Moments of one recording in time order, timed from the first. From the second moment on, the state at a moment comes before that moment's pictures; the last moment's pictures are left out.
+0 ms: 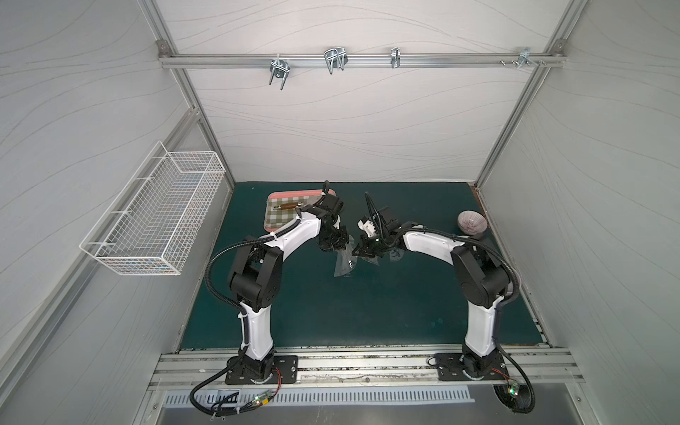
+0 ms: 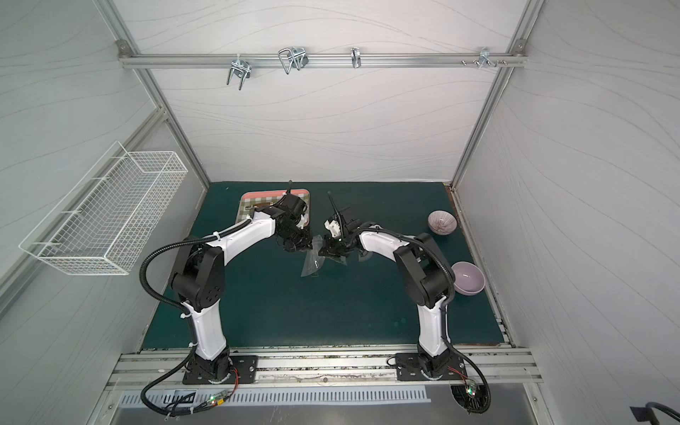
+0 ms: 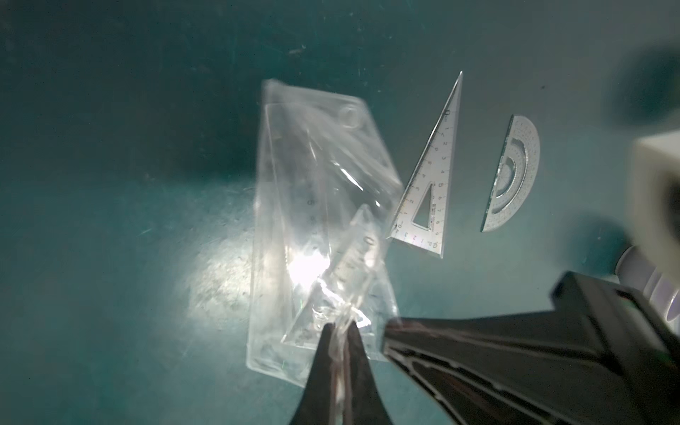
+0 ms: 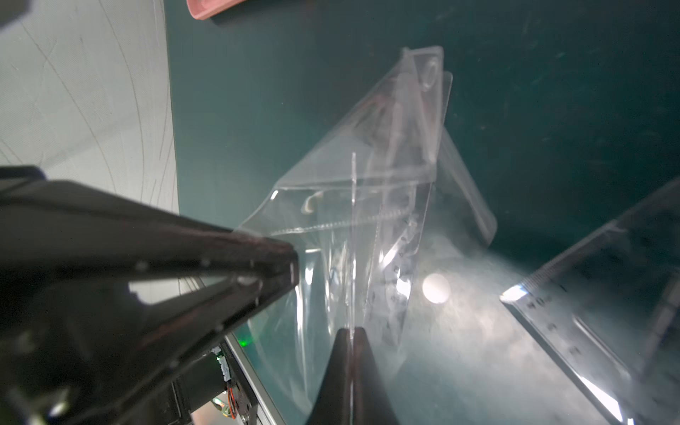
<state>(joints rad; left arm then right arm) -0.45 1.91 1.49 -0.83 0.27 -0.57 0.65 1.93 1.32 -0.36 -0.57 0.56</state>
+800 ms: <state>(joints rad) -0.31 1.65 1.46 -1.03 0.12 -0.50 0.56 1.73 1.38 -0.53 -0.60 0.48</state>
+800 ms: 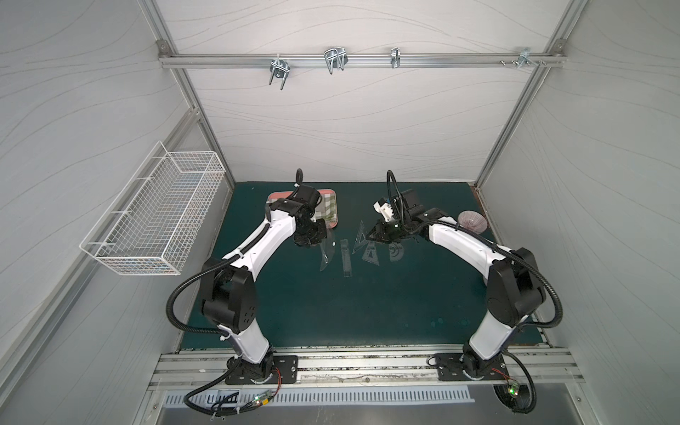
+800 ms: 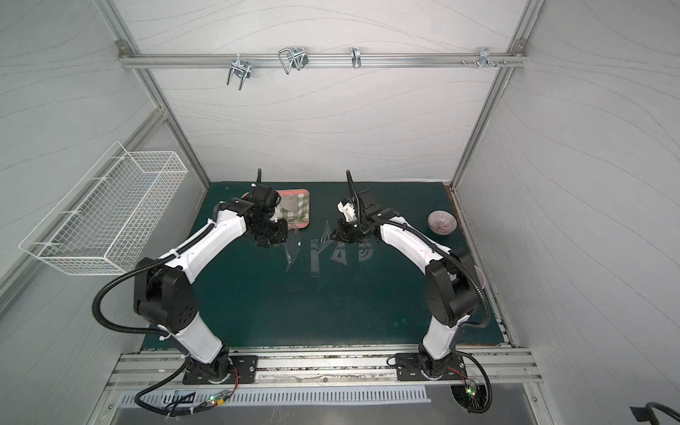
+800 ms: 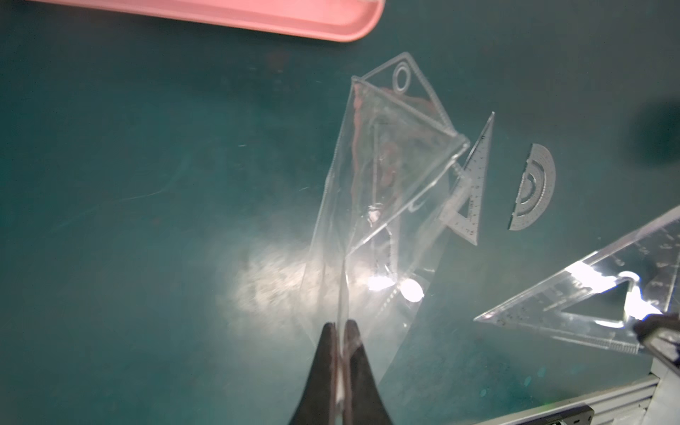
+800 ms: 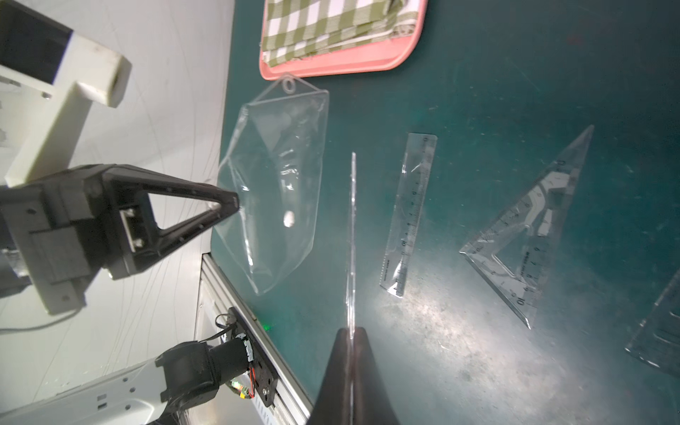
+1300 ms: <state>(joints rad) -0.15 1.58 1.33 -1.11 0.07 -0.43 0.70 2.06 1.64 -0.52 -0.68 0.48</state>
